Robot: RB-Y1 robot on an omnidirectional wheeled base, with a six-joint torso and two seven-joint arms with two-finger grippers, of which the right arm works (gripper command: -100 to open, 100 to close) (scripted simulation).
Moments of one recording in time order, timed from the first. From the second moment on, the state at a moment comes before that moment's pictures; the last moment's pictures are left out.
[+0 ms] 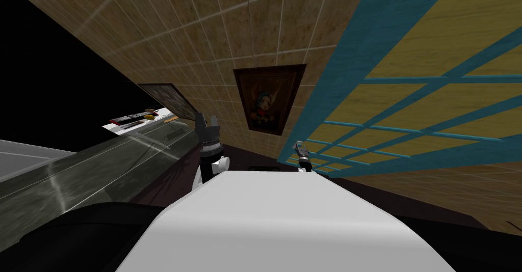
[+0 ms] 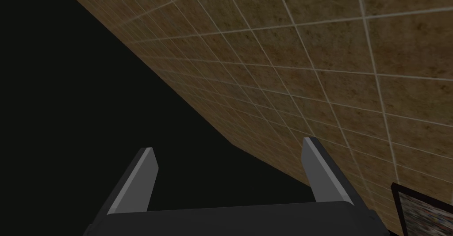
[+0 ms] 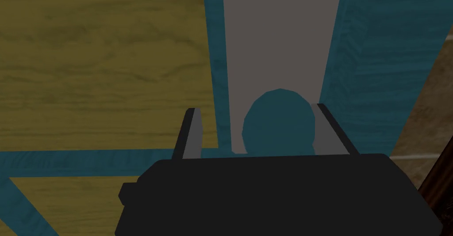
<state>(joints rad) -0.02 -0.11 -0.49 -0.67 0.31 -0.88 1.28</state>
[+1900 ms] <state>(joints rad) -0.02 -0.13 -0.46 -0.63 0.23 -0.88 0.95</state>
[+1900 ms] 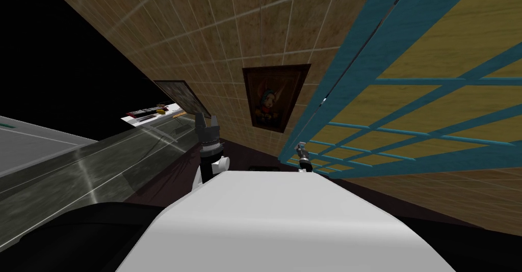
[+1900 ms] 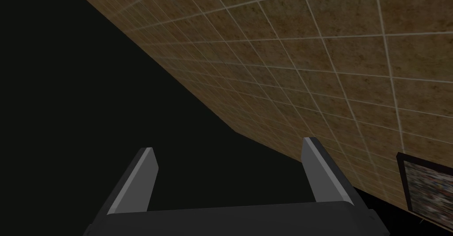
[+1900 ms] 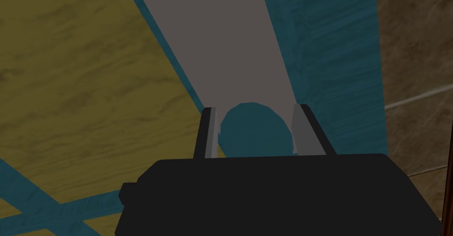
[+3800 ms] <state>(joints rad) -0.01 -0.15 -0.39 -0.61 0.11 -0.88 0.54</state>
